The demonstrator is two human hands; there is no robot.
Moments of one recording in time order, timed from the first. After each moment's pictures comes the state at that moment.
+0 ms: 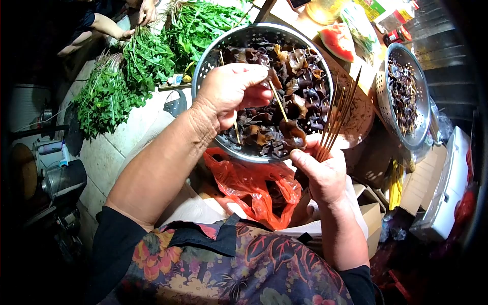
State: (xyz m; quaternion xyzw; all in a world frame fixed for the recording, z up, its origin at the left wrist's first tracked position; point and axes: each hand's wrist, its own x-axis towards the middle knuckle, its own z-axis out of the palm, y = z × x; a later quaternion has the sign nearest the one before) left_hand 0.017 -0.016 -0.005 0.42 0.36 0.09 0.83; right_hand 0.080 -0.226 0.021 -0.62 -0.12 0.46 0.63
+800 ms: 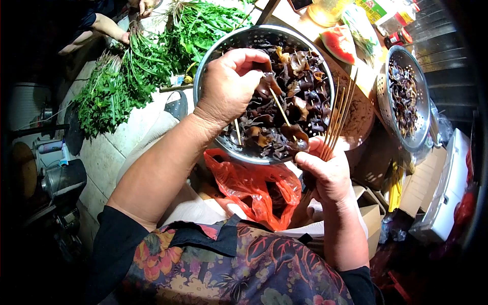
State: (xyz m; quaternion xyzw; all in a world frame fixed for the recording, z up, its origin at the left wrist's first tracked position) left_hand 0.021 -0.013 -0.008 0.62 0.25 0.23 0.71; right_hand 0.087 -0.229 0.016 -0.59 -0.06 0.49 0.64
